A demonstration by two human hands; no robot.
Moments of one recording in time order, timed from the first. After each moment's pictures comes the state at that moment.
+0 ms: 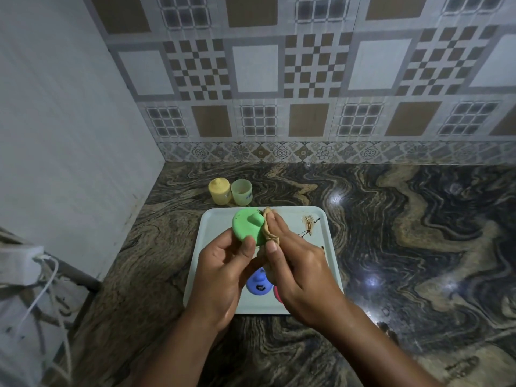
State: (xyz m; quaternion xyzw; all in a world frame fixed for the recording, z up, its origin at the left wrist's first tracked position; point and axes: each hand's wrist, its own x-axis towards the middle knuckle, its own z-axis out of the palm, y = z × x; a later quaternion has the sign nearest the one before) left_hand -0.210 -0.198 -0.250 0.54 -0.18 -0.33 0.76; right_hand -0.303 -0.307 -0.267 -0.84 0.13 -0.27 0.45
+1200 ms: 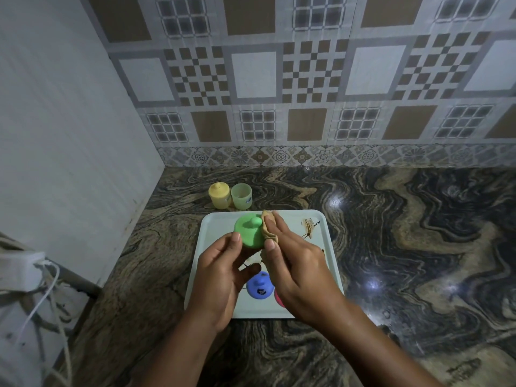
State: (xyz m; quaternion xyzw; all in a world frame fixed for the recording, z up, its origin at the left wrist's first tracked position) left_hand -0.202 -0.196 -0.253 0.55 -0.11 -0.34 0.75; right_hand -0.297 -0.305 -0.262 -0.83 0.14 -0.27 0.46
